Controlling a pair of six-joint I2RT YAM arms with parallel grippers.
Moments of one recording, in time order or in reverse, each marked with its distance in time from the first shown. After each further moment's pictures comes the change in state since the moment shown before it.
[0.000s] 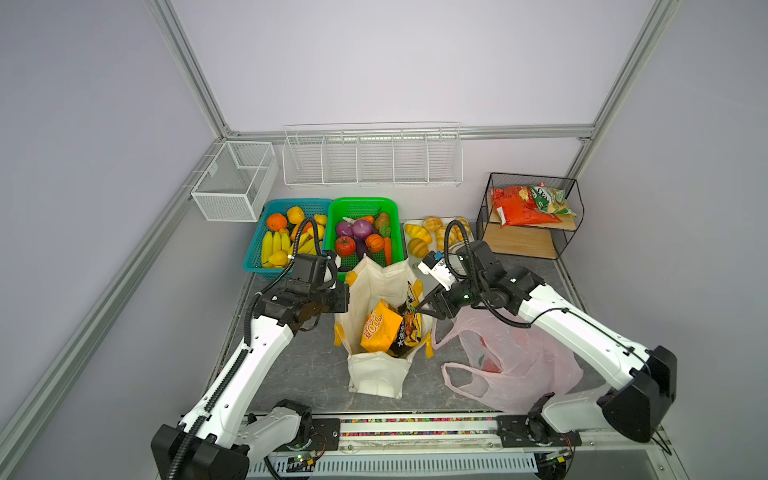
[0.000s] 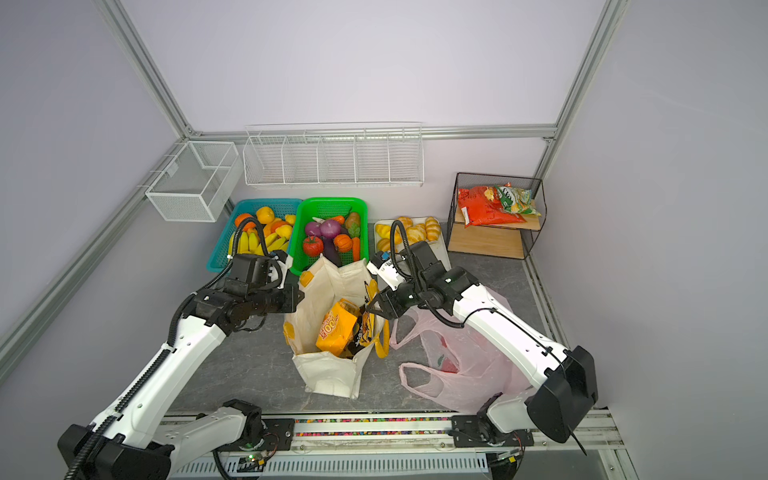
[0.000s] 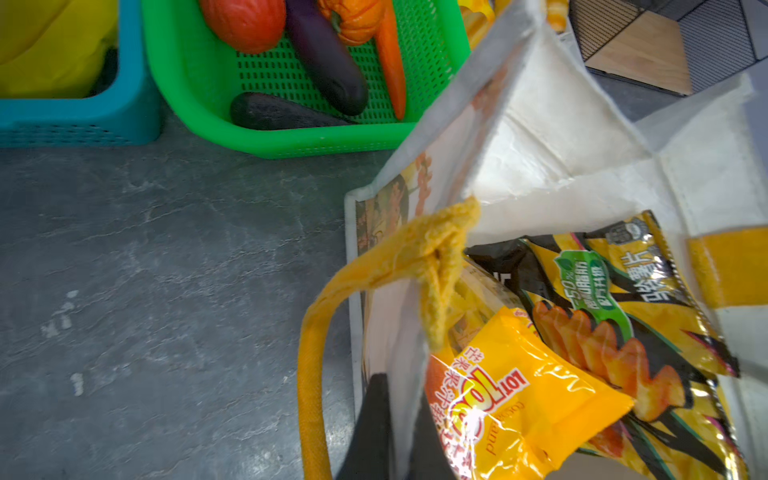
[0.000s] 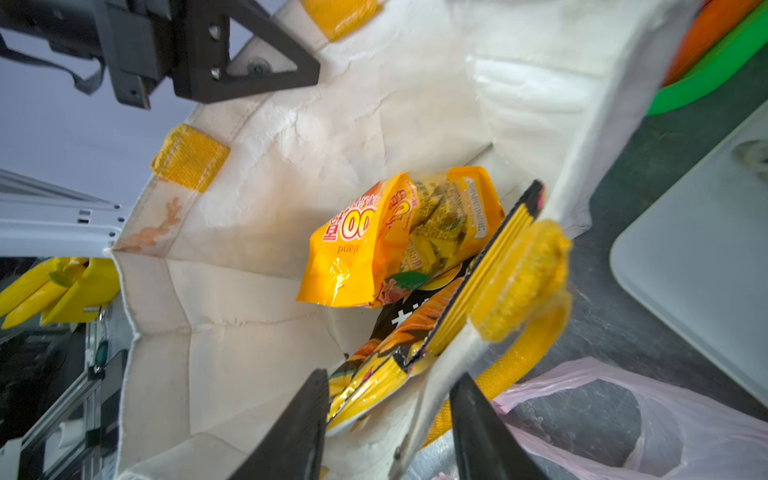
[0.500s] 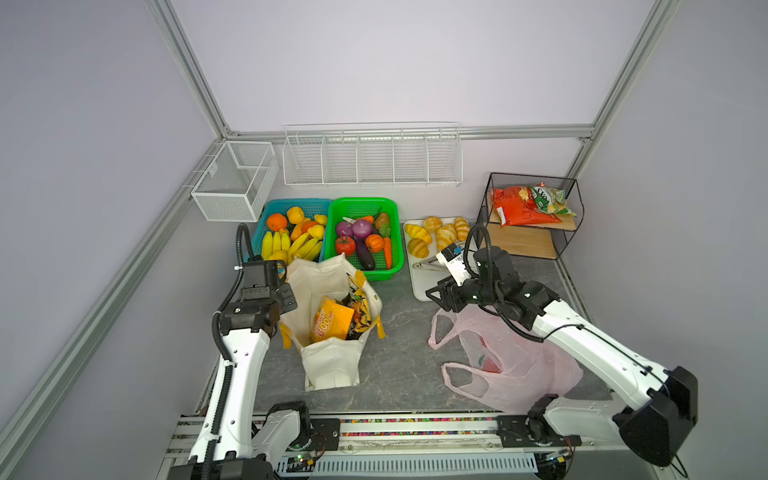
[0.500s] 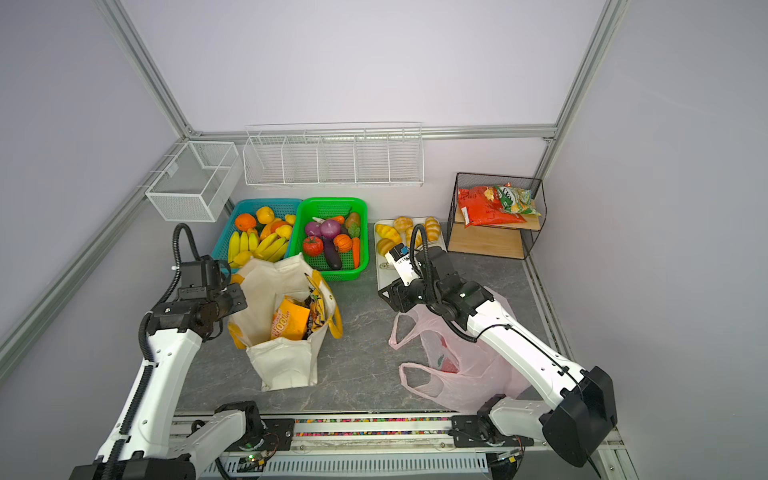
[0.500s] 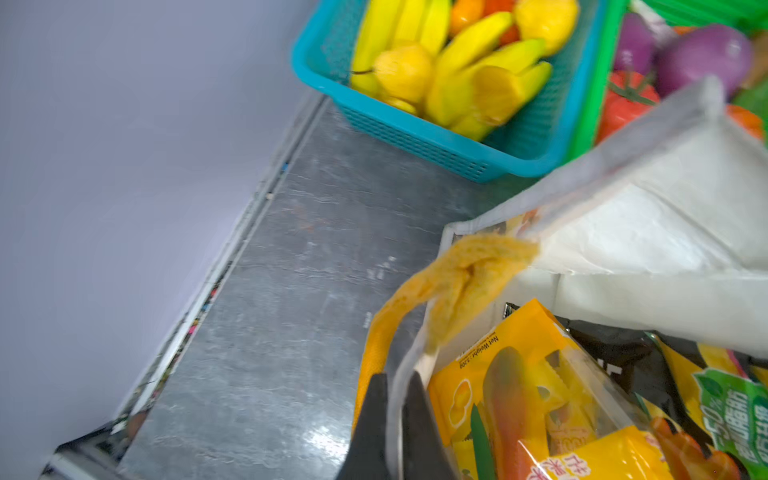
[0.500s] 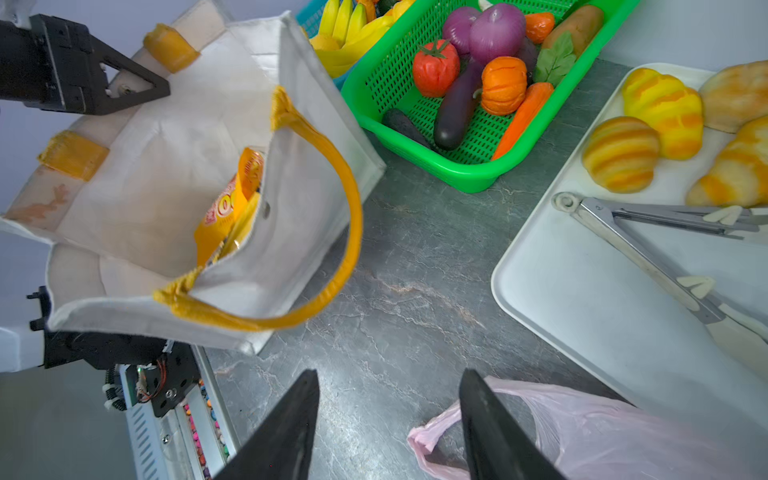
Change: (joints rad) left arm 0.427 -0.077 -0.055 0.003 -0.364 0.016; right arm -0.033 -0.119 -0.185 0.235 0.203 0.068
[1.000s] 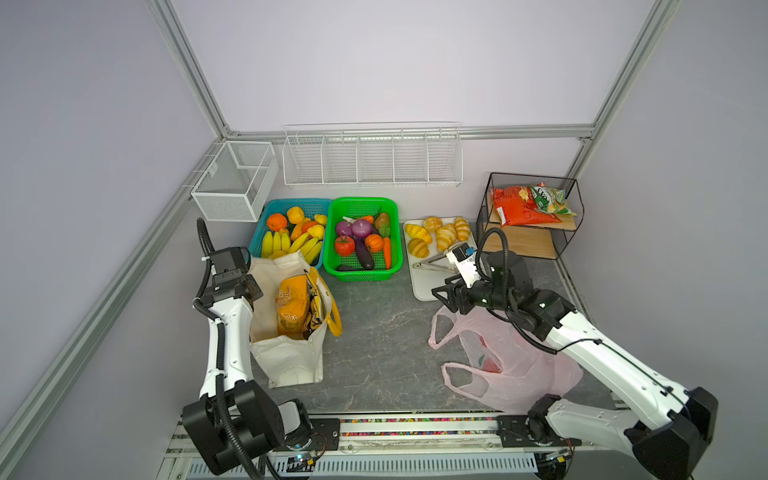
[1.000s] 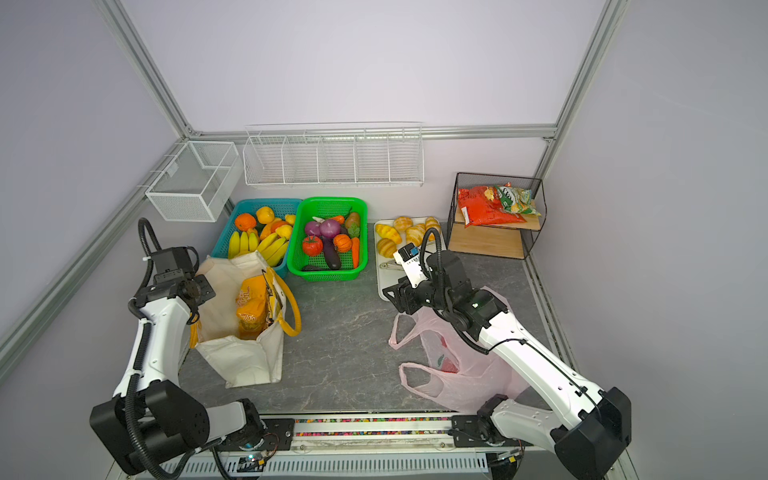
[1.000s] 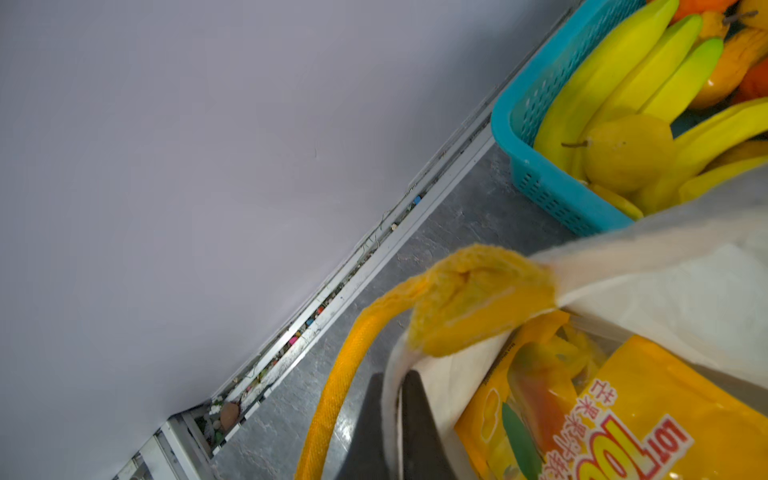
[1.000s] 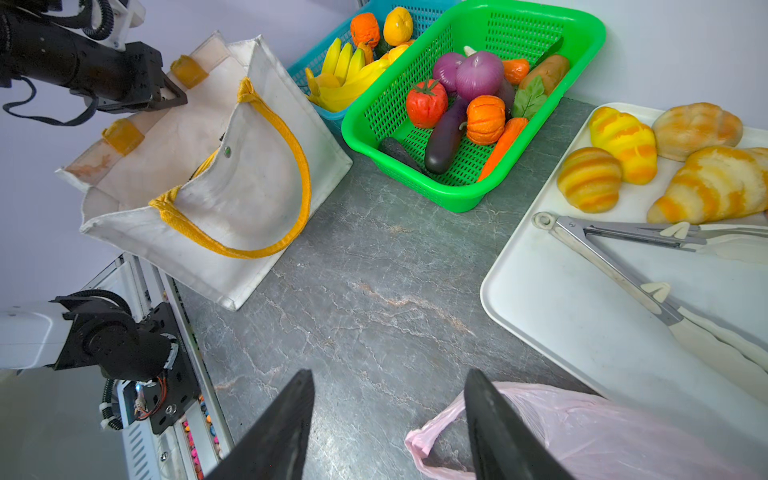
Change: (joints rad) left arm 0.255 0.278 0.126 0.125 -0.105 0.068; right arm -0.005 -0.094 -0.040 0.032 0.013 0.013
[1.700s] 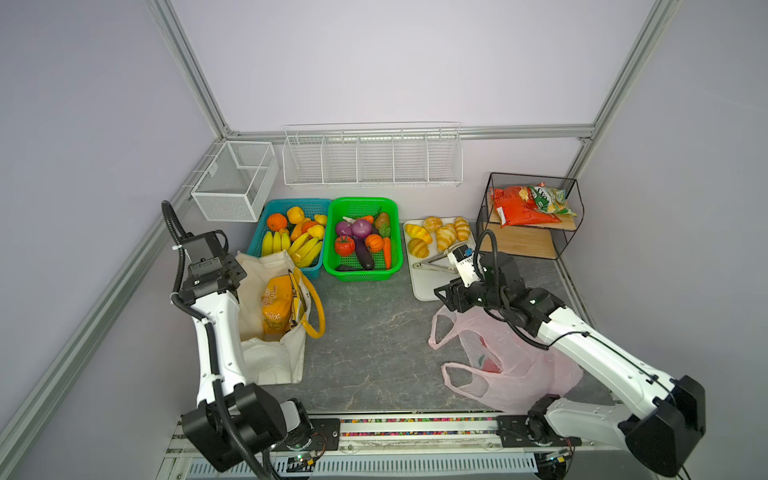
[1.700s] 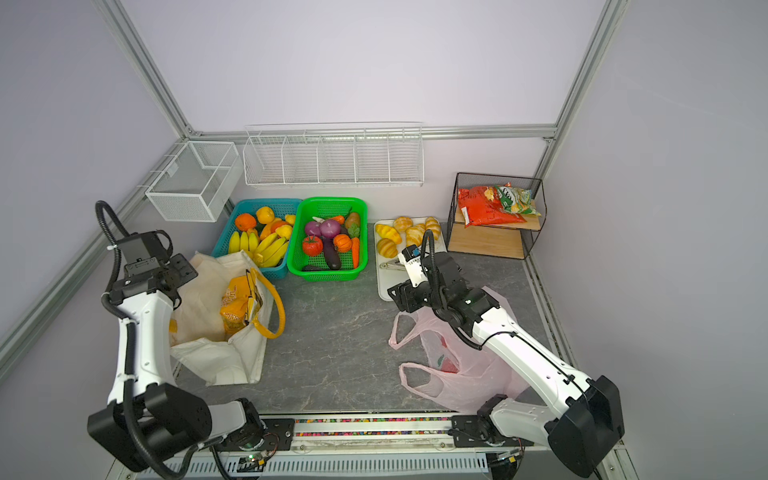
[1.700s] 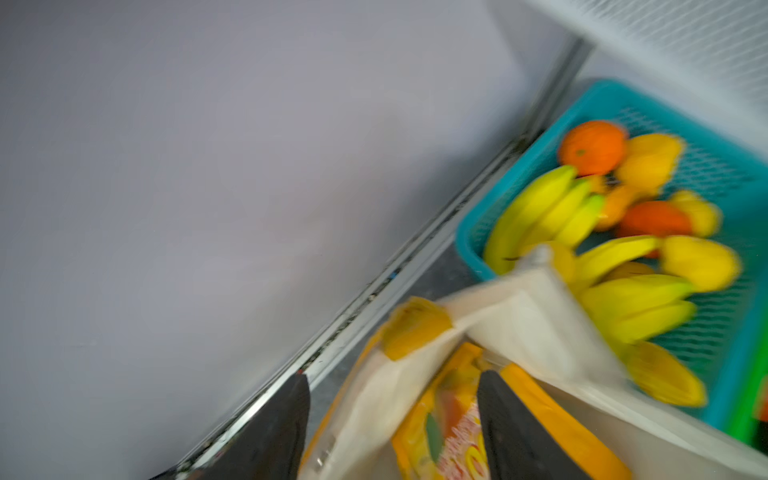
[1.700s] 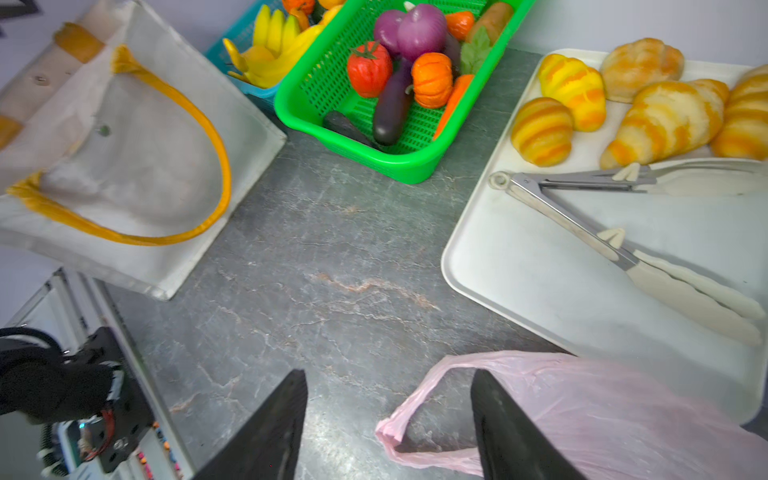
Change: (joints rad) left arm 0.057 -0.085 0.147 0.034 0.211 -0.043; right arm -0.026 0.068 -0.032 -0.015 0.130 0.055
